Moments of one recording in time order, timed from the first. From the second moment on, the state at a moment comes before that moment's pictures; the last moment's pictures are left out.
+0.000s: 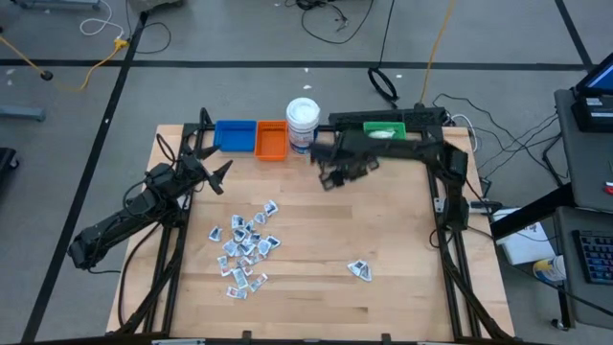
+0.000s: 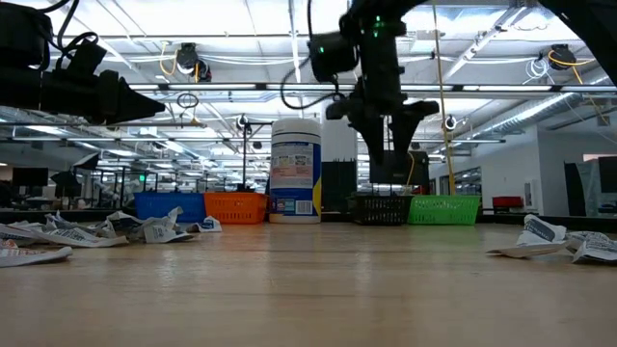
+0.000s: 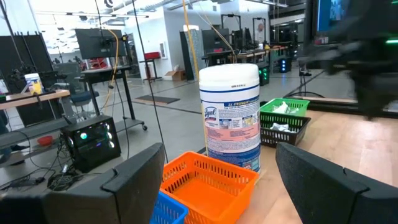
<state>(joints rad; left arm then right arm) 0.62 0.02 0.02 0.07 -0.05 0.13 -0.26 1.96 1.70 -1.37 0.10 0.91</state>
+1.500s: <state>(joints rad) 0.62 0.02 0.02 0.07 -0.05 0.13 0.43 1.93 1.27 -0.91 0.05 1.45</state>
